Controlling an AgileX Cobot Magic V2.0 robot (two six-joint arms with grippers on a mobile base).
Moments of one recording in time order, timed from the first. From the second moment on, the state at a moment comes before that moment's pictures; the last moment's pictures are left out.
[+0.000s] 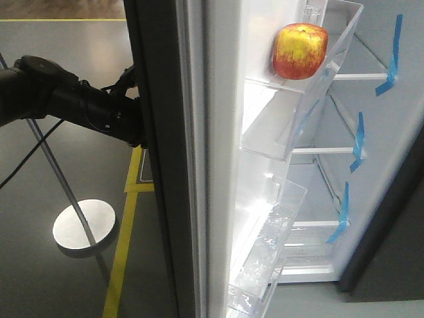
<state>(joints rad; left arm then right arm) -0.22 1.96 -1.58 -1.06 1.10 0.77 0.22 0.07 -0.56 0.59 1.18 -0.33</state>
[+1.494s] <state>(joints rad) -0.70 1.92 -1.58 -0.96 0.84 0.73 0.22 0.07 -0.56 0.59 1.18 -0.33</state>
